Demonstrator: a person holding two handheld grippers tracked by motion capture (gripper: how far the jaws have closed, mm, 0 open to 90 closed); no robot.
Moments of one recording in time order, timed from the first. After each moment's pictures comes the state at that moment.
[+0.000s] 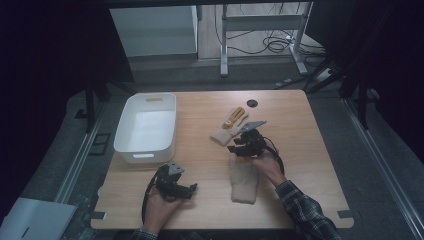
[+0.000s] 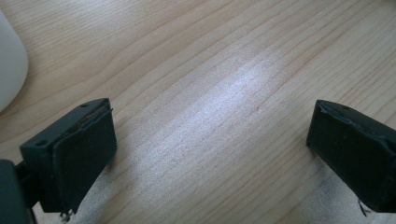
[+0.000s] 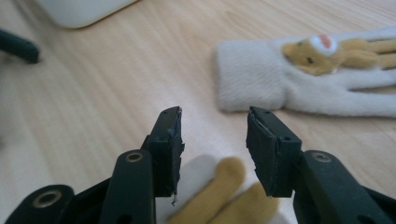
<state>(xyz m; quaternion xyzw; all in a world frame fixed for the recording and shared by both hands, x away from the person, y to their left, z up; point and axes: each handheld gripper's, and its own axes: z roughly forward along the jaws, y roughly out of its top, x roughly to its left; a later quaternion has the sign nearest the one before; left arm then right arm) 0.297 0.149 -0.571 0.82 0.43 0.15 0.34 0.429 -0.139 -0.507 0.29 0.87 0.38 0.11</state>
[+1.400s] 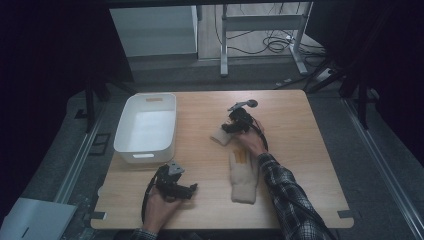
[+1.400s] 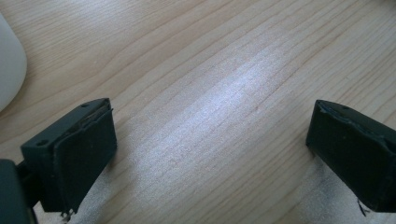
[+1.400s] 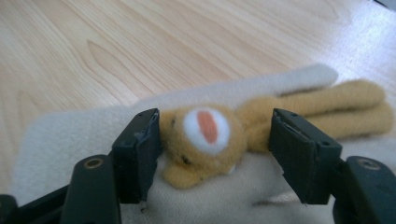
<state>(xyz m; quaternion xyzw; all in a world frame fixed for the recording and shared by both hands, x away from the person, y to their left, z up) 0.297 0.149 -0.571 0.82 0.43 0.15 0.34 0.542 -0.105 -0.543 0.34 0.86 0.34 0.18</state>
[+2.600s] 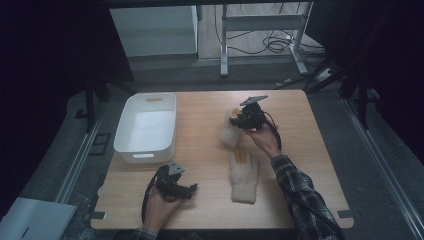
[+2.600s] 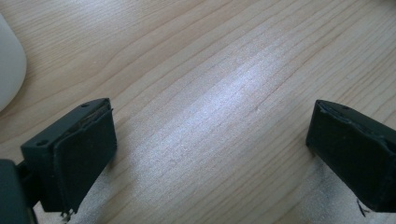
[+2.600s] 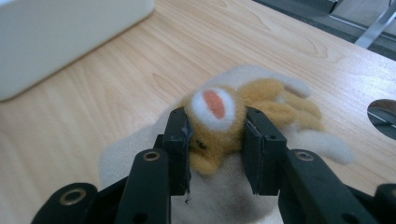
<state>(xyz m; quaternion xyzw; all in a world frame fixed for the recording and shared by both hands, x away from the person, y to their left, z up) 0.297 0.149 -0.571 0.82 0.43 0.15 0.34 0.503 -0.140 -0.477 0.32 0.85 0.39 0.15</state>
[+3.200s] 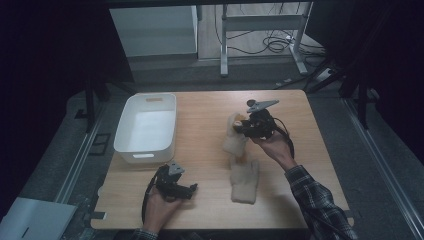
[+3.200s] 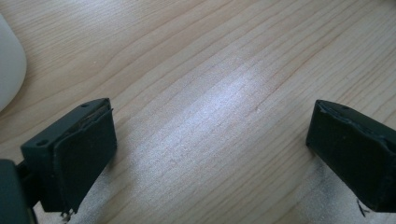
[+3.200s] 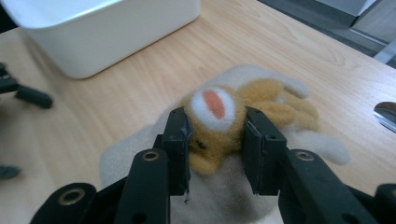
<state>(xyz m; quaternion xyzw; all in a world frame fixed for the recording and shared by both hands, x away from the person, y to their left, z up) 0.297 0.149 -0.571 0.82 0.43 0.15 0.34 0.445 -0.157 -0.439 0.28 0.86 0.41 0.13</state>
